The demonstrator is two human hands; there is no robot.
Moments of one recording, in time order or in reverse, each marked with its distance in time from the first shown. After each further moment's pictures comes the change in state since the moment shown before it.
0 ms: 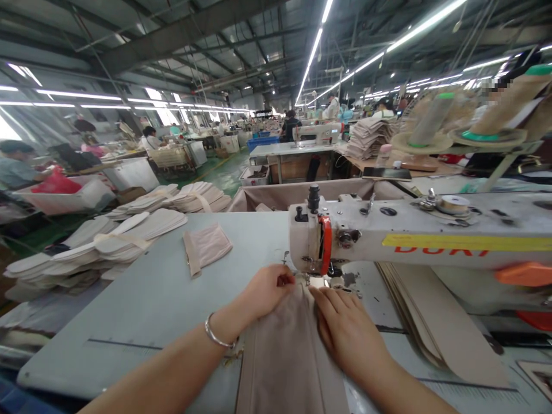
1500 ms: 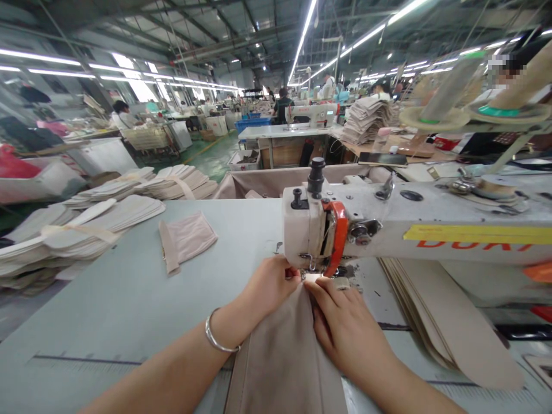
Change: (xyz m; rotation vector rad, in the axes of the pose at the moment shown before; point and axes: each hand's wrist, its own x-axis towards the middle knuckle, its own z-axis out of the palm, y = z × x) left_hand 0.022 0.015 0.022 0.066 0.009 0.030; right_hand 0.004 0.001 0.001 0.059 -0.052 0.081
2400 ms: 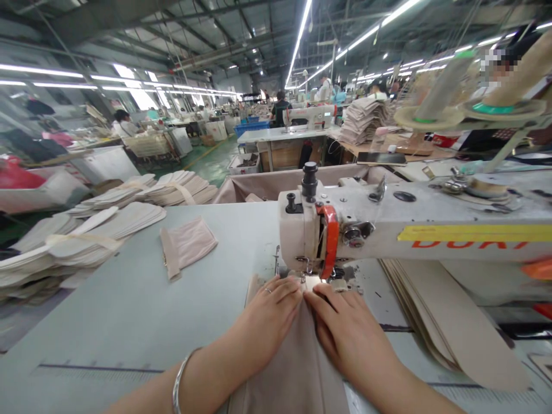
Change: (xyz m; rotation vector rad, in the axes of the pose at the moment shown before) left_hand -0.055 -0.006 0.006 0.506 -0.077 0.419; right_hand -0.004 0.000 -0.001 0.023 -0.005 -0.018
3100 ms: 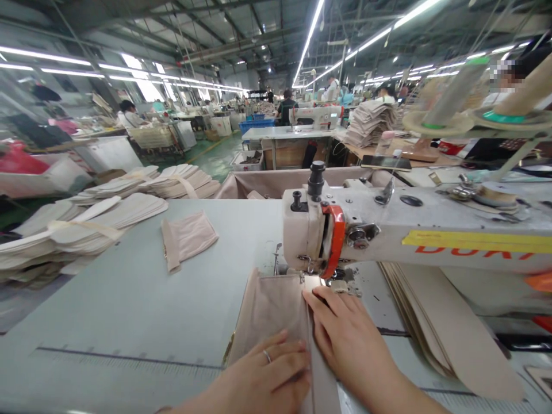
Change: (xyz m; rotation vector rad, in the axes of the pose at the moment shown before) left_hand -0.053 0.031 0.016 -0.051 0.145 0.299; right_hand -0.003 0.001 0.004 -0.045 0.034 -0.015
